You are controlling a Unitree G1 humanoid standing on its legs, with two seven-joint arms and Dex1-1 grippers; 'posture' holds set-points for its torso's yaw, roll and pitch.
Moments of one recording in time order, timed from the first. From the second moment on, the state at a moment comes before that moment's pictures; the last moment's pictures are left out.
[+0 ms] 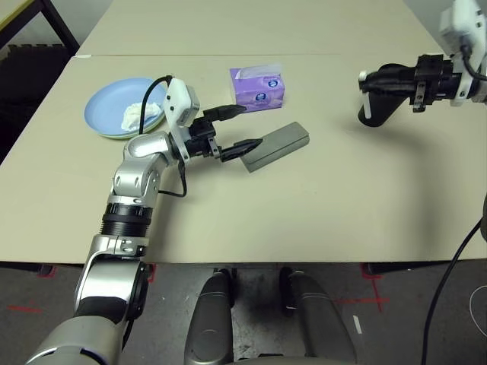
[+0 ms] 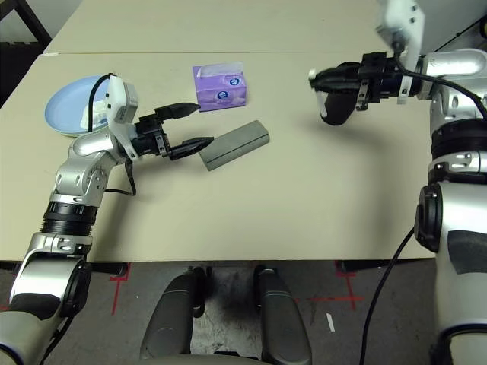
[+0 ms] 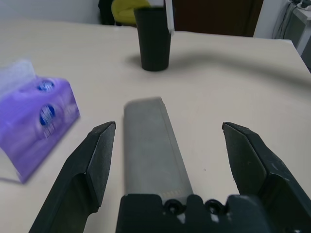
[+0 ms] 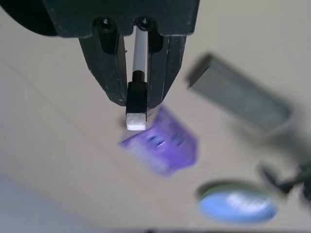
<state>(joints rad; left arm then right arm) -0.68 0.43 -0.01 0.29 -0.33 0.12 -1.13 -1.05 -0.73 -0.23 0.75 0.23 0.04 1.24</state>
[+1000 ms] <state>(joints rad) -0.77 0.41 0.02 0.33 -0.35 0.12 -1.10 -0.83 -0.60 -0.38 0.52 0.37 0.01 0.62</state>
